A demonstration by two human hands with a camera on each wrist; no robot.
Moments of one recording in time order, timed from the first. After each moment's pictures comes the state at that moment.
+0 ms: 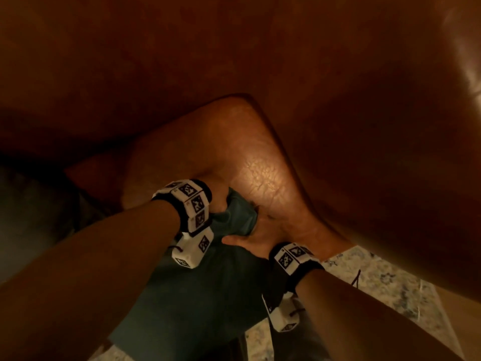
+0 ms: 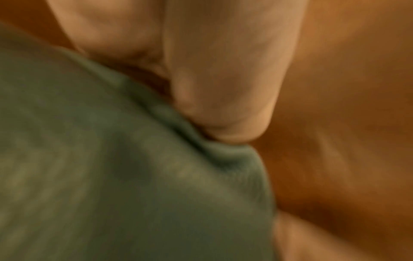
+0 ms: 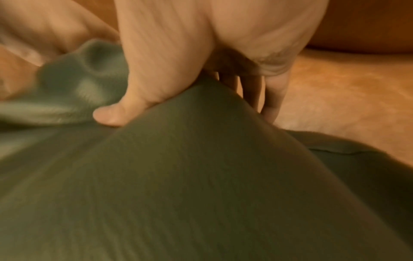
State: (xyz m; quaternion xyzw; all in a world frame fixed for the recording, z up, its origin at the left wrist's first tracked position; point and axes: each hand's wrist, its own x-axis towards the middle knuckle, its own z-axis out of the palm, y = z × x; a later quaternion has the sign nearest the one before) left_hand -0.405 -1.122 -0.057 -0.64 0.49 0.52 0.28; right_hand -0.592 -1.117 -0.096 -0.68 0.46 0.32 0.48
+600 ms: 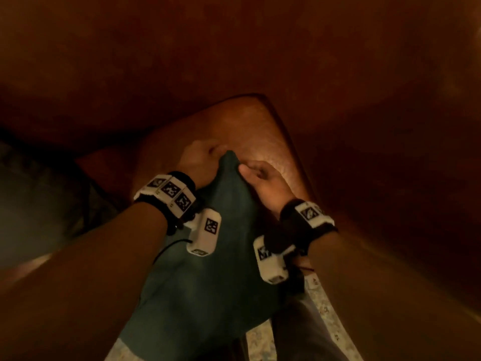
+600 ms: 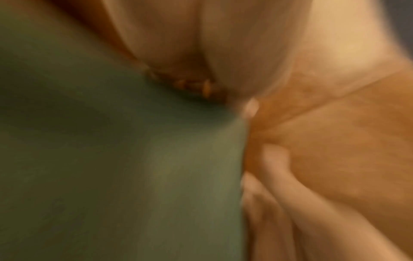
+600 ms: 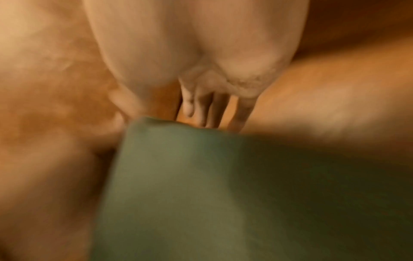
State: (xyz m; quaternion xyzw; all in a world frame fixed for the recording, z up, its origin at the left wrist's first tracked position) left_hand -0.365 -1.102 -0.051 -0.86 0.25 0.39 -0.19; right_hand -0.526 -1.175 -0.082 -0.51 0.50 0.10 0.70
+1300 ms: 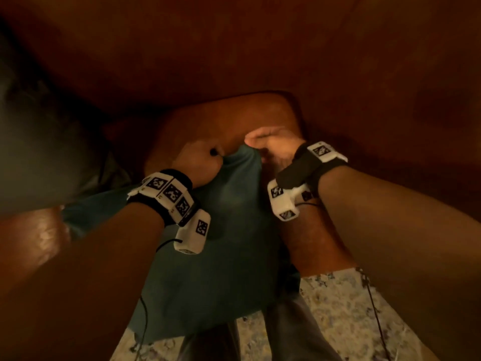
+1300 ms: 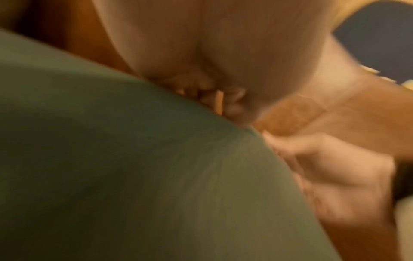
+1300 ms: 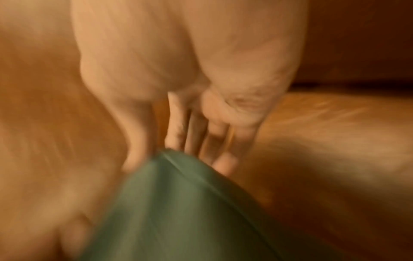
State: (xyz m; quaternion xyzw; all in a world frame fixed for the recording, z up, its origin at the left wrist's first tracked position) left_hand -0.374 -1.043 -0.020 -0.88 0.23 0.38 -0.16; right_hand -0.459 -1.217 -0.070 -0.56 0.40 0.23 0.69
